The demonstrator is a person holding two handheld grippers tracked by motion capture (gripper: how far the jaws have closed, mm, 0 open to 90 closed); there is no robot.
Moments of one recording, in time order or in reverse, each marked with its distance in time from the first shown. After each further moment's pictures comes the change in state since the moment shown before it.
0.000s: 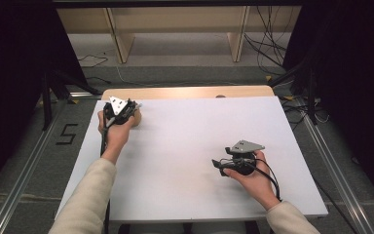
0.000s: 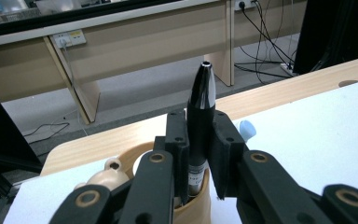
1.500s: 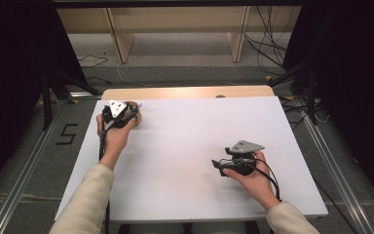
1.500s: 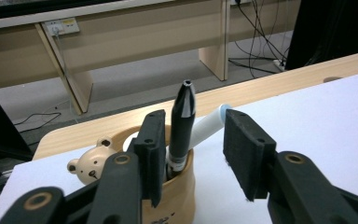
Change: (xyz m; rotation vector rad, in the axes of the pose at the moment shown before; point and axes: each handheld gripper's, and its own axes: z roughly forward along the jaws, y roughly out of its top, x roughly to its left) left arm -0.005 0.003 -0.018 0.020 -0.034 -0.050; right arm 0.001 0.000 0.000 0.003 0.000 0.001
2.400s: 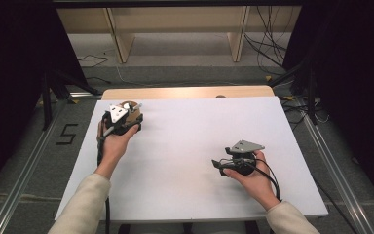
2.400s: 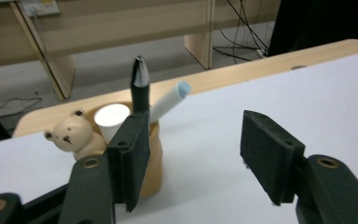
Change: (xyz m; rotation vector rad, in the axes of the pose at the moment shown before) left arm -0.017 -0.002 -0.025 0.079 -0.057 -0.018; right arm 0.000 0.000 0.000 0.000 0.001 0.002
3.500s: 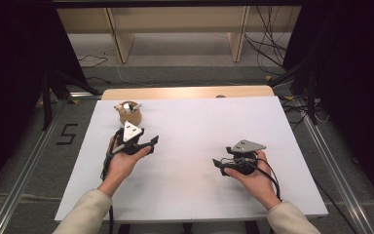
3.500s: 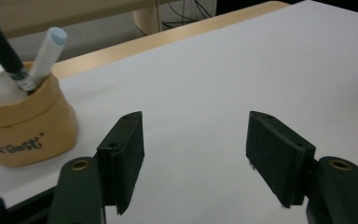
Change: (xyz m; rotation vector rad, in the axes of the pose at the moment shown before) left arm -0.052 -0.026 -0.032 0.086 -0.205 0.082; right arm -0.002 0.001 -0.003 -0.010 -0.004 0.001
